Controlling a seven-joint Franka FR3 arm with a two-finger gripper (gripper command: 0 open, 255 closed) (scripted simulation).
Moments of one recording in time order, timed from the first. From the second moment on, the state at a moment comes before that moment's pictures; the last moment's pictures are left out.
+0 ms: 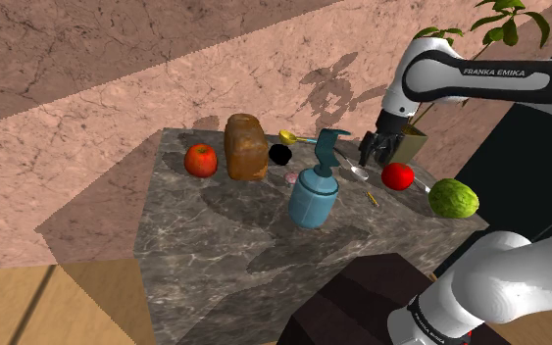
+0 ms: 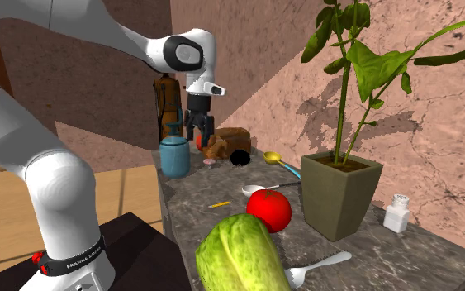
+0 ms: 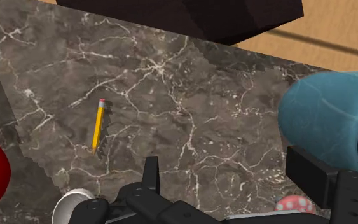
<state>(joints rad) -0.08 -0.53 -0.16 -2.39 -0.02 1.77 0.01</state>
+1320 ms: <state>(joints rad) -0.19 0.17 -0.36 -1.96 0.18 2.06 -0.21</state>
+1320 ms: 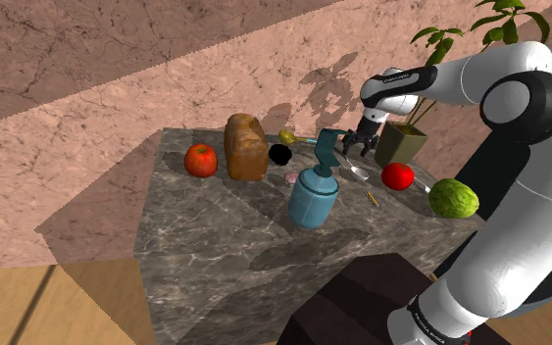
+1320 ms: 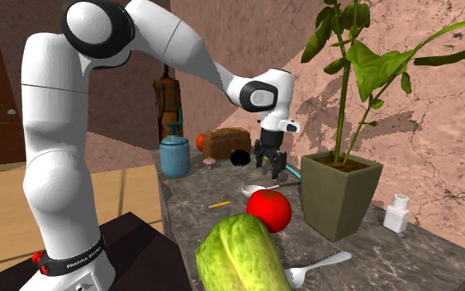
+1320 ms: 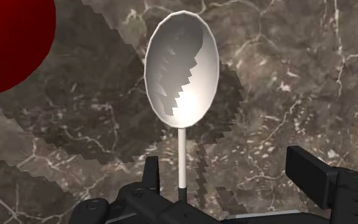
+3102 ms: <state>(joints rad) -0.23 0.33 -0.36 -1.89 0.27 2.14 -0.26</state>
